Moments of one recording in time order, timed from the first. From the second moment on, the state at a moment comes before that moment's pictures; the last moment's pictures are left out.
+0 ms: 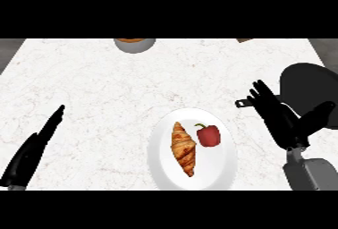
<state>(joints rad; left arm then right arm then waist) 0.07 0.62 -0.25 -1.58 0.06 0.18 0.04 -0.18 -0.30 0.10 -1.41 -0.47 0.05 0.13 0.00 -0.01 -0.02</state>
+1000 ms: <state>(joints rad) -0.13 0.38 -0.10 -1.57 0.32 0.24 0.15 -0.66 -0.61 0.47 -1.74 0.15 0.31 0.16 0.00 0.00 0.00</state>
